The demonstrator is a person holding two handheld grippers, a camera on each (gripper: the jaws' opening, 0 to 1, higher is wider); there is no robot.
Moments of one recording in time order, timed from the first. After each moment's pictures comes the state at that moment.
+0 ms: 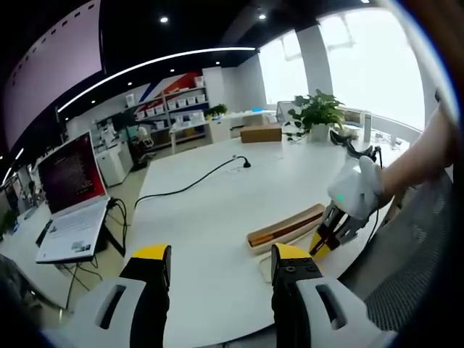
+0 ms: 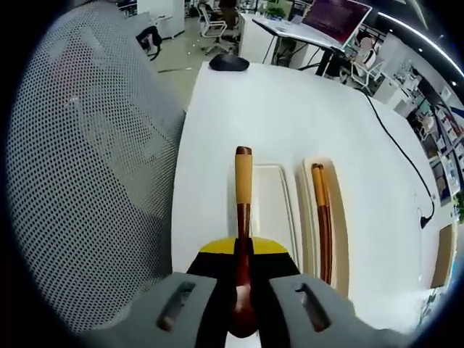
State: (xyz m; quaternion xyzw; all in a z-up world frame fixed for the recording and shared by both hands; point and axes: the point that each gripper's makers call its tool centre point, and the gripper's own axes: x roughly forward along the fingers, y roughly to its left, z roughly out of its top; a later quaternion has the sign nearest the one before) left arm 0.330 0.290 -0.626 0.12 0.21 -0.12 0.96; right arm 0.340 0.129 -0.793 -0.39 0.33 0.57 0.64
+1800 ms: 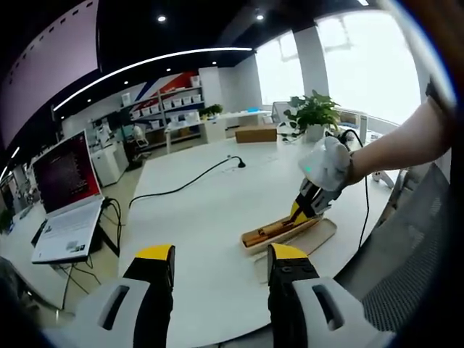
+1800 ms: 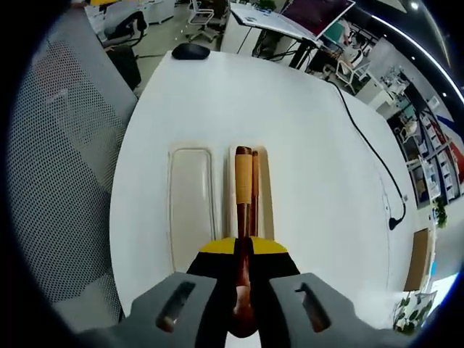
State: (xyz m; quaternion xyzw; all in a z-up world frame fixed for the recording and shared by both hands) left arm 0.329 0.285 -0.627 0.12 0.21 -0.13 0.96; right arm 0.423 0.111 -0.781 -0.45 0.32 0.52 0.65
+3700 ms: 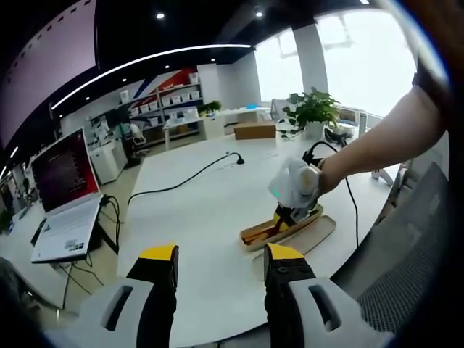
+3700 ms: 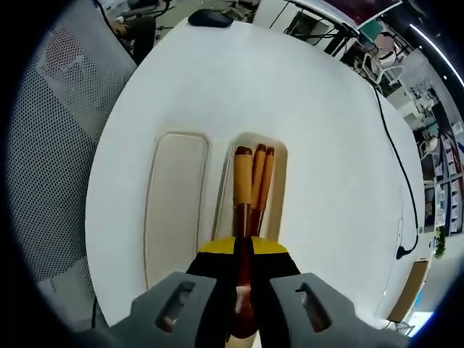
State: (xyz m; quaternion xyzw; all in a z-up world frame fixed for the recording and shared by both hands) left arm 0.328 0.284 -0.631 0.12 0.22 -0.13 0.96; right arm 0.439 0.136 -0.821 -0.51 0.34 0.54 0.57
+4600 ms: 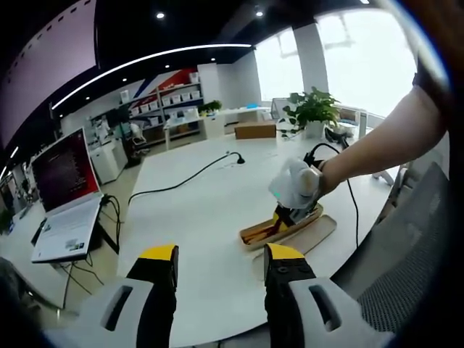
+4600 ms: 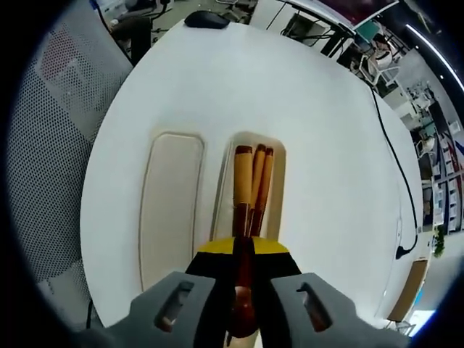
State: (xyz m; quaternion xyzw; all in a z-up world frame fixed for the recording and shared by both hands) left arm 0.329 0.285 -0.631 0.12 0.23 -0.13 0.96; right arm 0.442 0.137 -0.823 -0.51 0.33 0.54 0.59
